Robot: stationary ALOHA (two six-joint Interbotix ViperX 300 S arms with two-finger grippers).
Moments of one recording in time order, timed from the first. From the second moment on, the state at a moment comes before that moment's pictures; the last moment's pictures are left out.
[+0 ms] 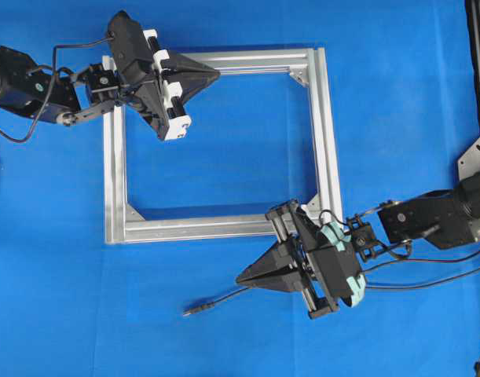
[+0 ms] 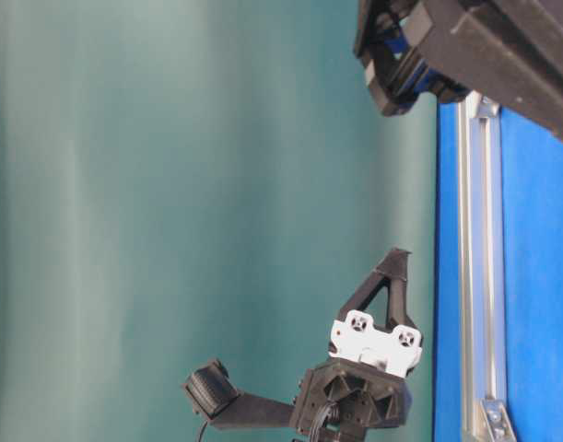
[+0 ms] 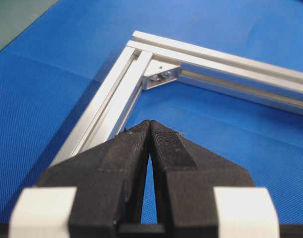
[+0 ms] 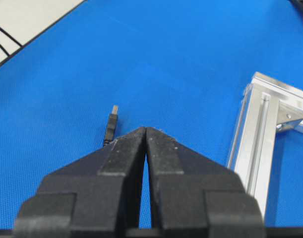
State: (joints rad) left arm 0.28 0.16 0.84 -0.11 -0.78 0.00; right arm 0.28 0.16 0.83 -0.11 -0.78 0.00
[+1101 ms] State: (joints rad) left arm 0.26 0.14 0.84 -0.08 -0.78 0.01; right arm 0.35 0.15 0.79 -0.08 -0.70 0.07
